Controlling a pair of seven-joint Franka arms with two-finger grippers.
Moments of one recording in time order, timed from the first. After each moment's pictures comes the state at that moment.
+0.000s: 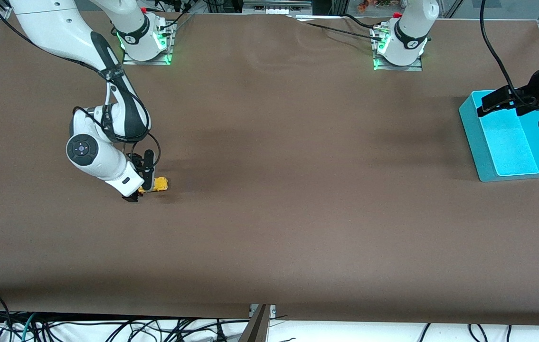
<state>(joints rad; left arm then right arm) 0.04 0.02 -0.02 -1.57 -0.08 1.46 -0.07 0.21 0.49 -0.04 -1.95 -0.04 2.40 -1.42</state>
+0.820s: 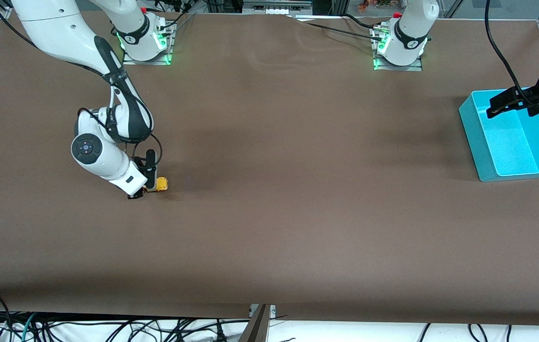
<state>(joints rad) 0.05 0.01 -0.01 -1.58 -0.01 1.48 -0.05 0.21 0.50 -0.04 -1.97 -0.04 2.45 -1.46</state>
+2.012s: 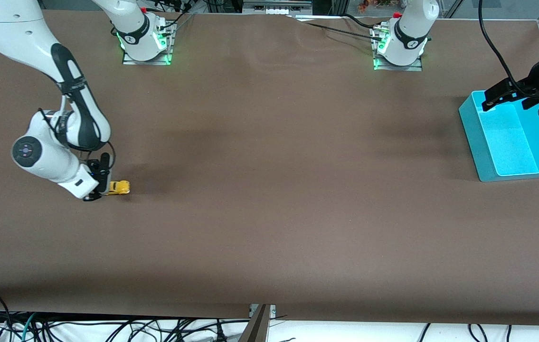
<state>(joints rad) 0.05 -0.09 -0.01 -1.73 -0.01 1.56 -0.05 -0.04 0.51 -0.04 -1.97 -0.04 2.47 -1.68</state>
